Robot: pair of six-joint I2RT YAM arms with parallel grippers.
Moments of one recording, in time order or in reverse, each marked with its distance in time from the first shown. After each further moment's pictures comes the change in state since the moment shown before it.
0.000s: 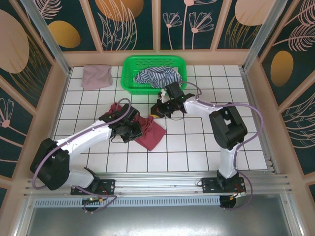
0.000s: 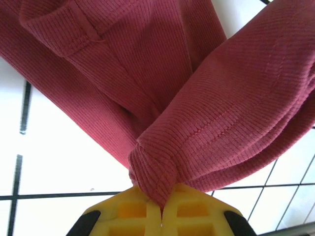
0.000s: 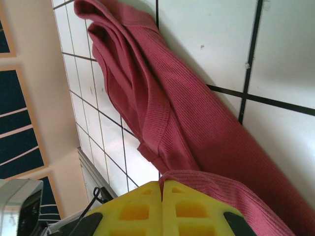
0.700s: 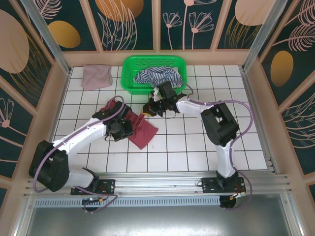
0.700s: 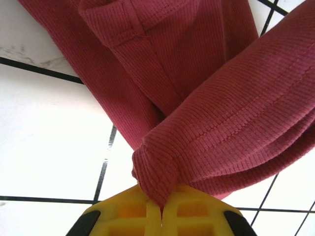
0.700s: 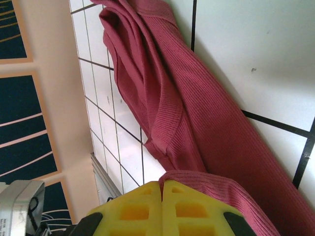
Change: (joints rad) left arm 0.108 -0.020 0.019 -0.131 -0.074 0.121; right arm 0.050 0.093 0.086 0.102 -0.004 0.094
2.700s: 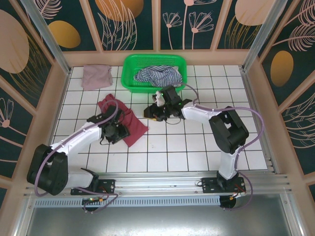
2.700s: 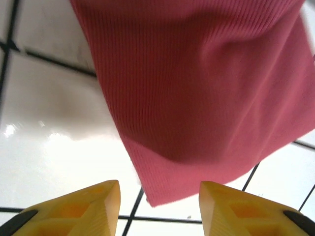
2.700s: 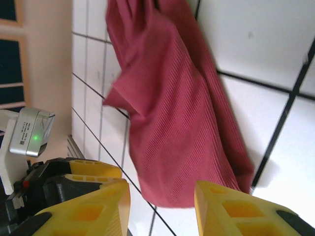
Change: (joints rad) left arm 0.085 -0.055 -0.172 0.100 0.039 0.013; right arm 0.024 -0.162 -0.205 0.037 0.055 -0.162
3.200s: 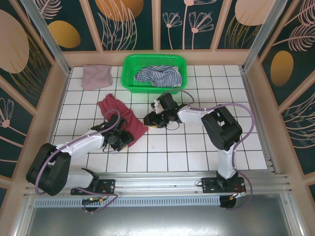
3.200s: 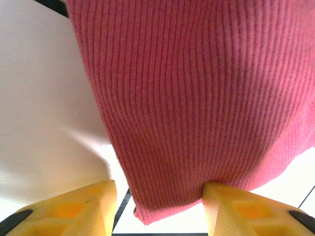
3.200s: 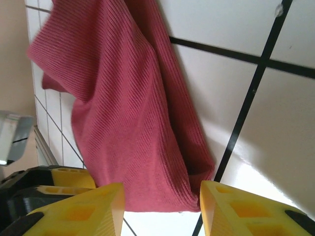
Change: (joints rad) left arm -0.048 0.006 -0.154 0.229 0.053 -0.160; right arm 0.032 0.093 -0.020 0.007 0.029 -0.057
